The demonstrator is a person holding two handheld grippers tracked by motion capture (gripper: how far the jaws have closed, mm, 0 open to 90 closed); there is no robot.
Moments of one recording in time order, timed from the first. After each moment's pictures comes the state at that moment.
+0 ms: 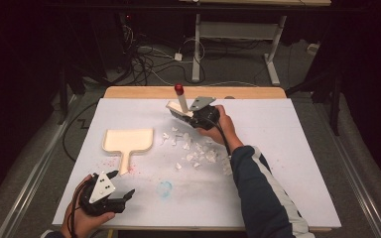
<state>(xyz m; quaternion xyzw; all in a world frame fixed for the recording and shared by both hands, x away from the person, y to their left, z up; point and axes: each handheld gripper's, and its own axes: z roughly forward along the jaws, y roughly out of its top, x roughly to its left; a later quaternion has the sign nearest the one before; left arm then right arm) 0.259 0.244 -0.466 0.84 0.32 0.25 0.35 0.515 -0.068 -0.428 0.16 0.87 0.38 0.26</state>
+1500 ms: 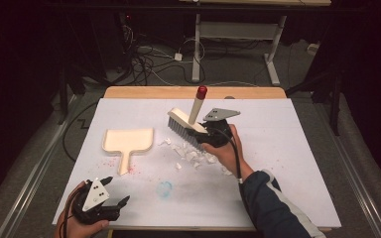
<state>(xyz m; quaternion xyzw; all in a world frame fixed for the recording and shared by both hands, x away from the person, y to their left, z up) 0.241 0.253 -0.462 0.84 0.33 0.25 0.34 0.431 -0.094 -0.404 0.27 0.81 0.49 0.16</state>
